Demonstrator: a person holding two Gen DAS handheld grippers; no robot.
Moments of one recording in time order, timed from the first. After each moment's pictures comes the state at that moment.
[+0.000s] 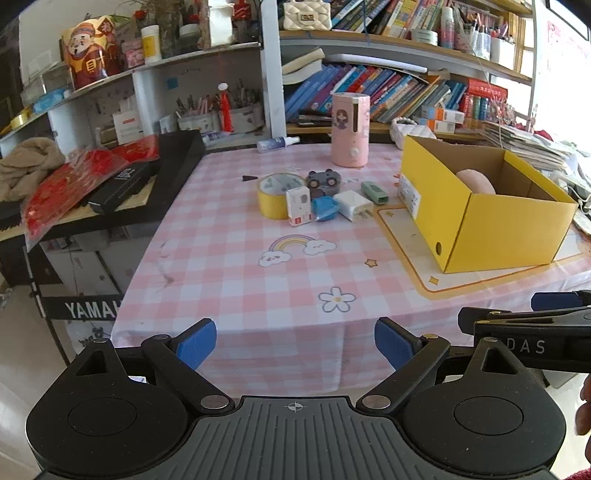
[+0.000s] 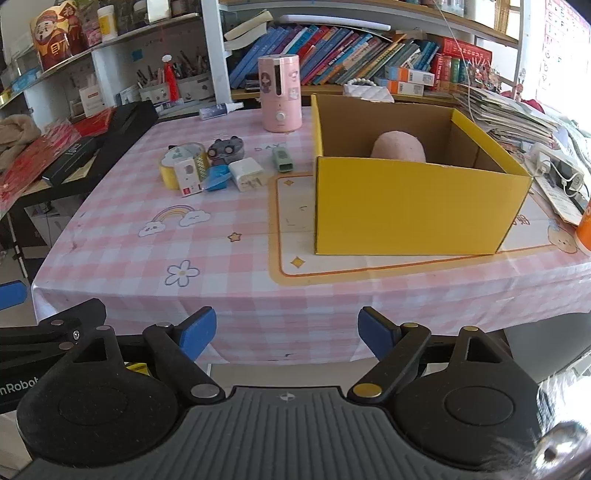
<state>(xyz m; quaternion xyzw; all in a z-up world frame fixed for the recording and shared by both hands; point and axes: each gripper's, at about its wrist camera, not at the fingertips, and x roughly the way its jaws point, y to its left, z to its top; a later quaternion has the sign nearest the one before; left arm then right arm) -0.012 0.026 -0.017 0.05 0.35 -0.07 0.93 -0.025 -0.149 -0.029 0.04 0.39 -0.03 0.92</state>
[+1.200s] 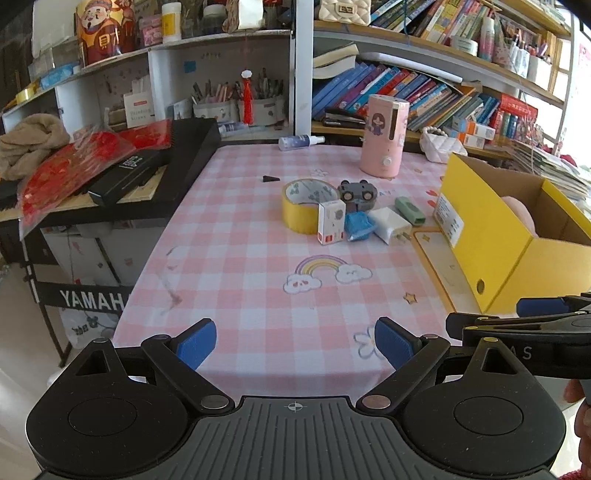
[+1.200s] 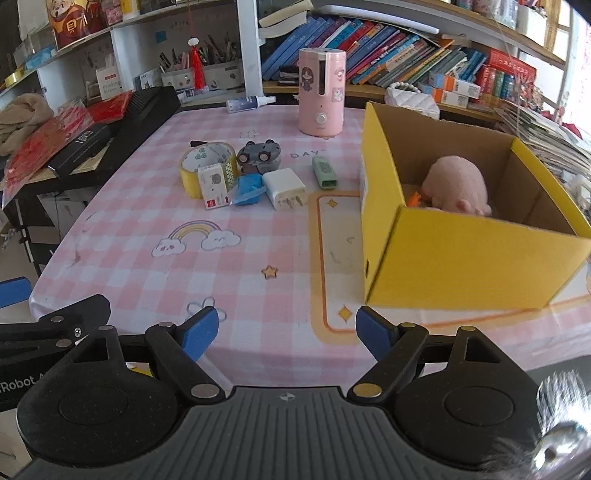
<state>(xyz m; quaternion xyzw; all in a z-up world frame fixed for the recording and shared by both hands) 0.057 0.051 -0.026 0.01 0.36 -0.06 0.93 0.056 -0.123 -0.034 0.02 0.40 0.01 0.91</state>
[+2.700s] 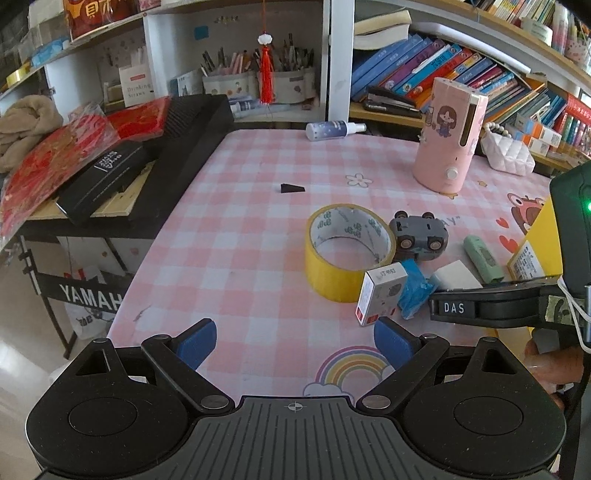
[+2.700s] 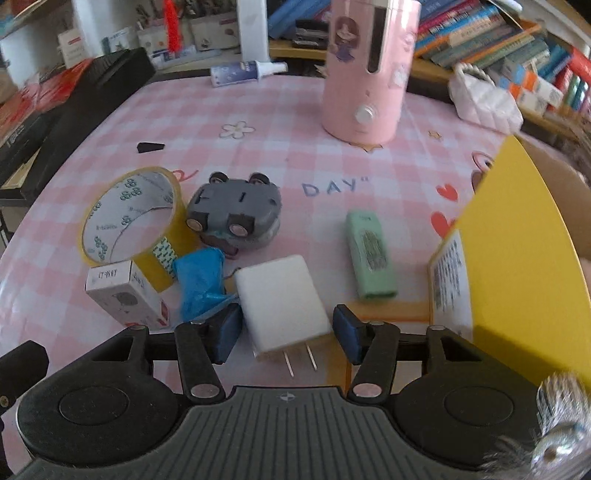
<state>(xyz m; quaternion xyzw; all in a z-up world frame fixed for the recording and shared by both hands) 0.210 0.037 -0.048 0.01 0.41 0.00 0.91 0.284 -0.121 -0.094 -0.01 0.46 0.04 0.89</state>
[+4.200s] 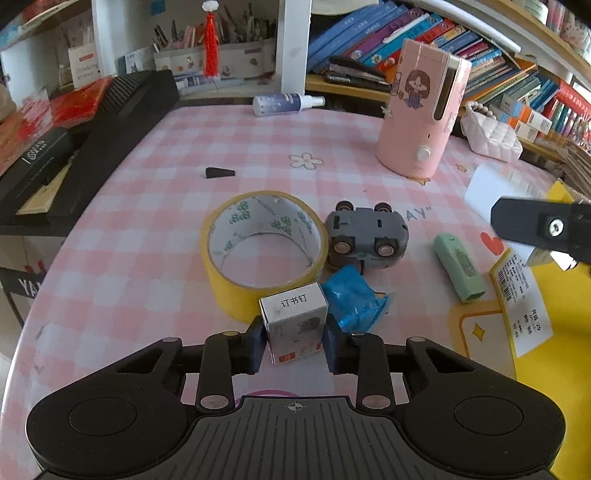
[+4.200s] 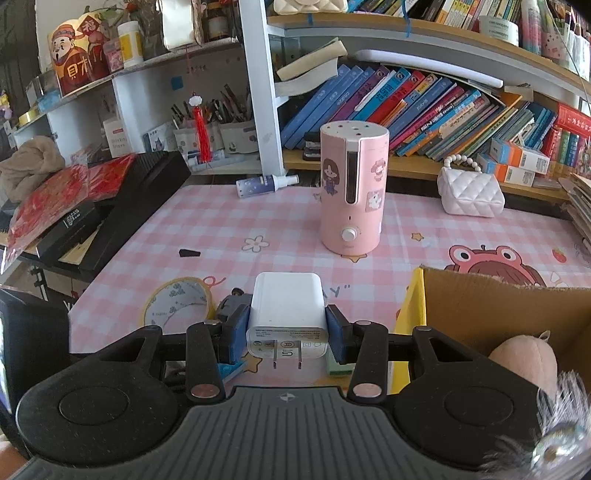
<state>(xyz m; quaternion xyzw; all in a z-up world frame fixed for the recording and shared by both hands) 0.260 -0.011 -0.083 -0.02 0.44 -0.04 0.90 0.245 -0.162 -0.006 0.02 0.34 0.09 0.94</state>
